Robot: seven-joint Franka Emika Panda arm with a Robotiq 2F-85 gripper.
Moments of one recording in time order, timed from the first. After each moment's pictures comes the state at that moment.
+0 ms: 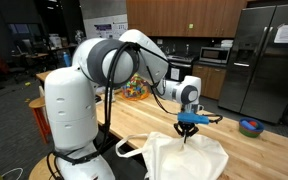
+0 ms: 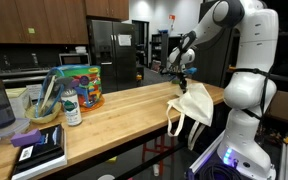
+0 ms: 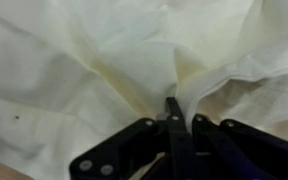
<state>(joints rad) -0.25 0.10 -0.17 -2.21 -0.15 2.08 -0.65</state>
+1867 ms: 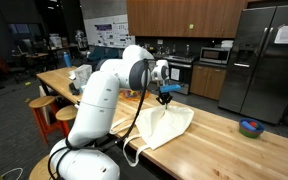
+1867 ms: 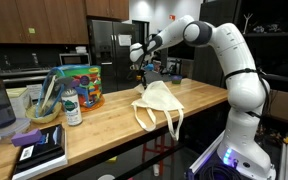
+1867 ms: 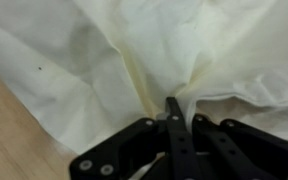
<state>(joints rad) -0.01 0.54 0.05 -1.49 -0.21 1.87 -0.71</state>
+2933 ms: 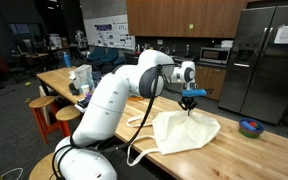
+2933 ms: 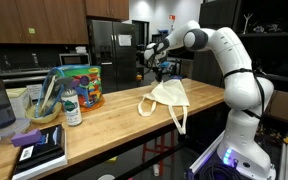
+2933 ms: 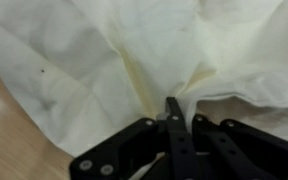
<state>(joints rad) -0.19 0.62 -0.04 -1.35 -0.19 1.78 -0.65</state>
